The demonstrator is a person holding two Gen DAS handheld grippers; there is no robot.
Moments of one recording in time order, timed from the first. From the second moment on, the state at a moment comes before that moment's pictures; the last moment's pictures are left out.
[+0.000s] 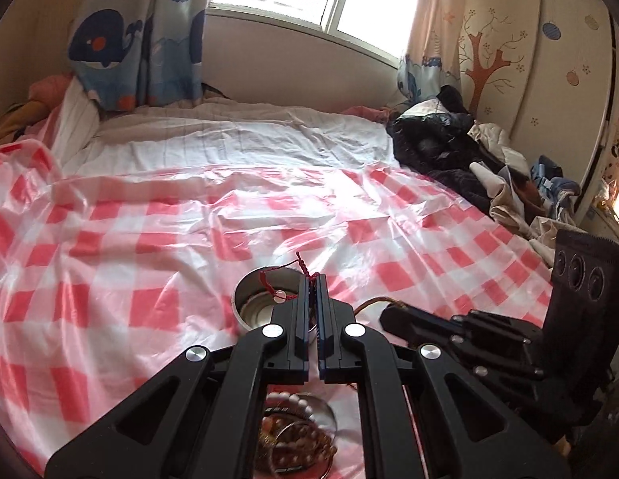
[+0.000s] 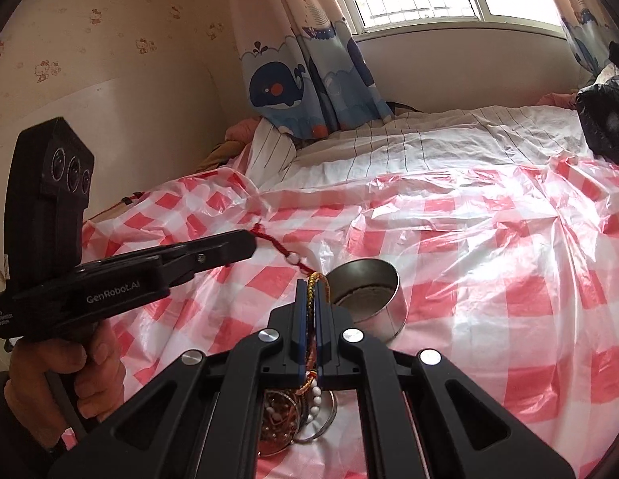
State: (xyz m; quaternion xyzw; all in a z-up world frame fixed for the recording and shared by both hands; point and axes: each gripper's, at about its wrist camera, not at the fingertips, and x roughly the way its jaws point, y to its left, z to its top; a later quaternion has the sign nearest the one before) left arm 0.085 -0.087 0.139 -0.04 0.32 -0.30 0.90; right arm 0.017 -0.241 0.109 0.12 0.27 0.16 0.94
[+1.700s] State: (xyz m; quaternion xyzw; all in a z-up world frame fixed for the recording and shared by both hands) left arm 0.193 -0.098 0.070 -0.12 0.44 -0.27 0.85; right arm 0.053 -0.264 0.058 0.20 0.37 0.11 0.90
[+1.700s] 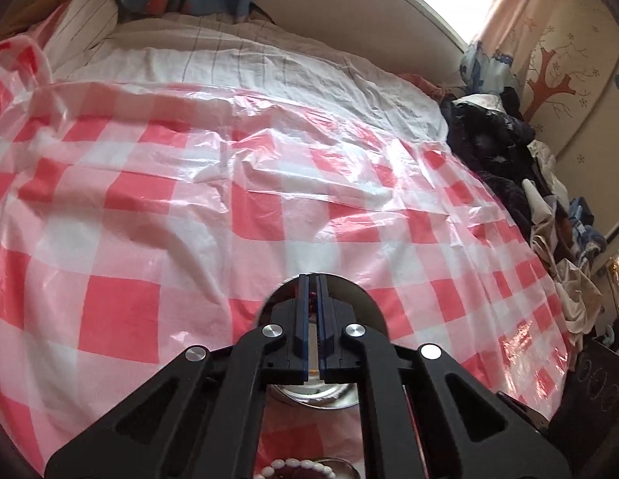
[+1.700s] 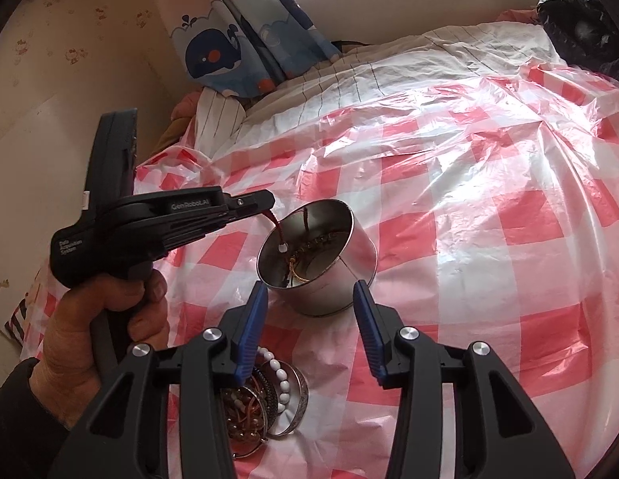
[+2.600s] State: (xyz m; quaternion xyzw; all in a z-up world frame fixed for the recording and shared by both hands) left arm 0.069 -0.045 0.059 0.03 0.46 -0.24 0.85; right arm -0.001 -0.226 0.033 0.18 0.42 0.20 0.87
